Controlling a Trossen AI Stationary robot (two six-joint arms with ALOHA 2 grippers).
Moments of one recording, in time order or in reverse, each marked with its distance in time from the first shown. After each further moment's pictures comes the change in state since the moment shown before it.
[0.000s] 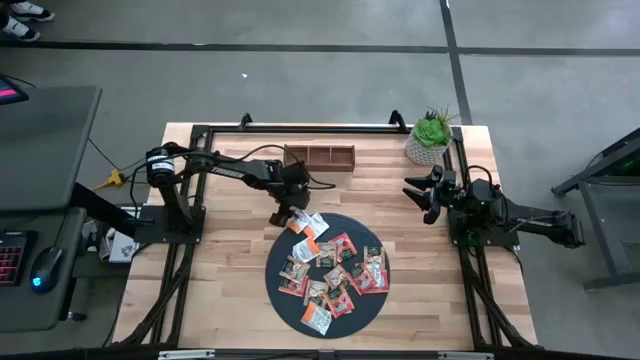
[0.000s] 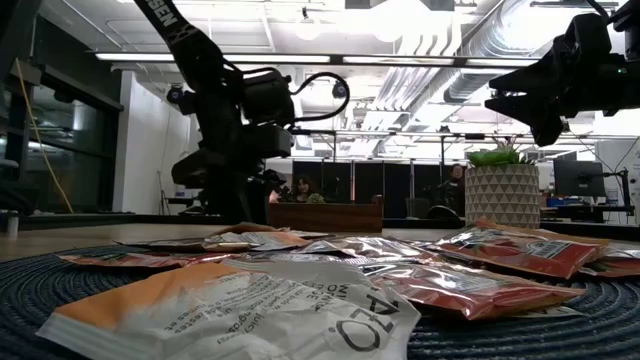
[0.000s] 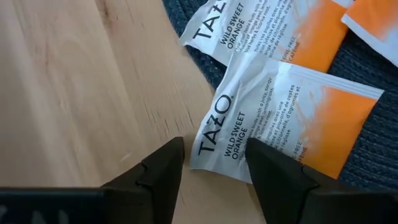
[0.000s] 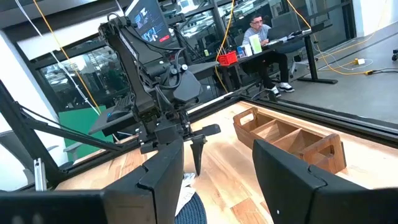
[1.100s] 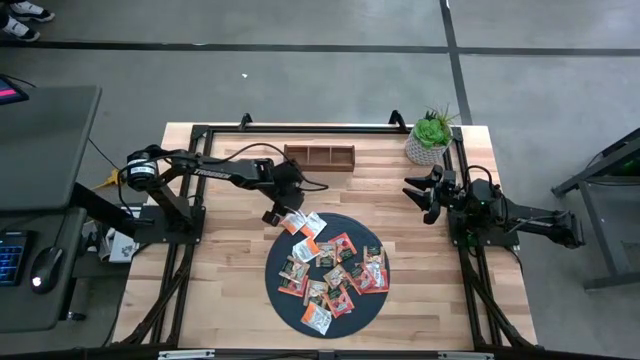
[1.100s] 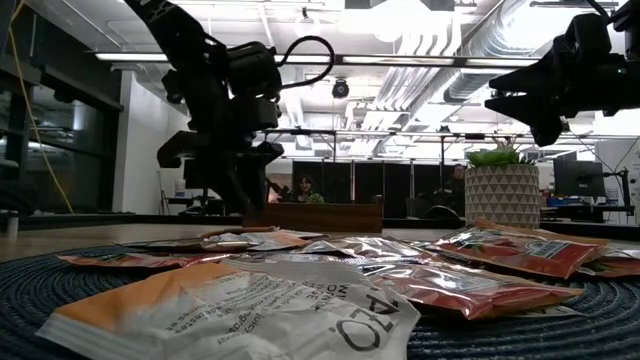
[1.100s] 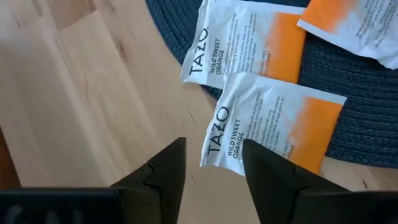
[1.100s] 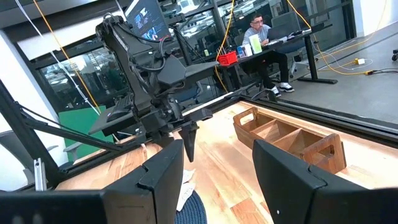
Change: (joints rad) left arm -0.022 -0.203 -0.017 -0.010 -0.027 0.140; right arm 0.000 0.000 0.000 0.000 0.000 0.000
